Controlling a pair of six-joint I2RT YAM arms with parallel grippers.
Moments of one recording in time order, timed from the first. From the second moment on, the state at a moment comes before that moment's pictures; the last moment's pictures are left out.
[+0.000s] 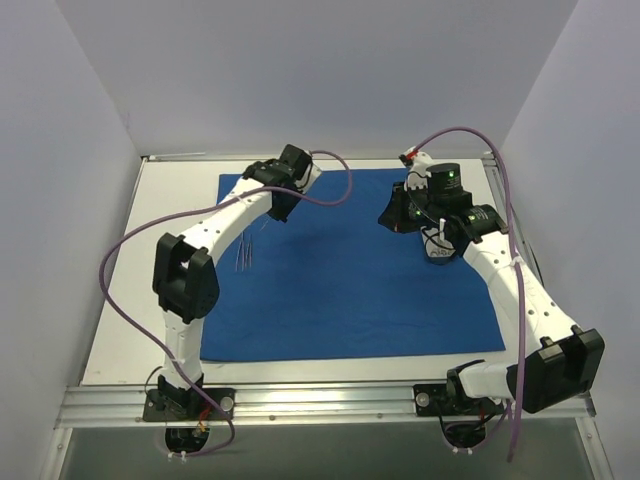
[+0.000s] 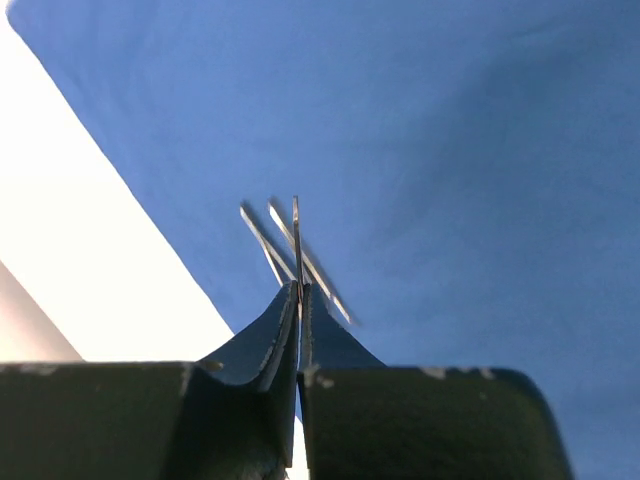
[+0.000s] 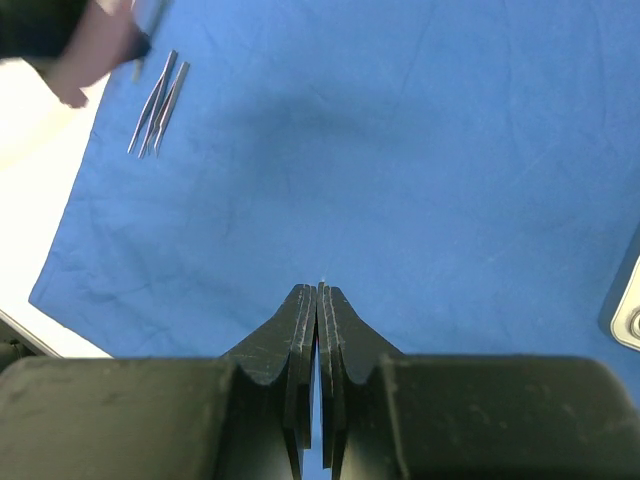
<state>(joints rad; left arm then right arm) -0.58 2.04 1.91 -0.95 -0.34 0.19 0.31 1.30 1.24 -0.57 -0.30 0.21</state>
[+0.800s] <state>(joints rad) -0.25 2.08 1.83 -1.22 0.06 -0.23 0.31 1.30 1.23 -0.55 -0.31 0.21</state>
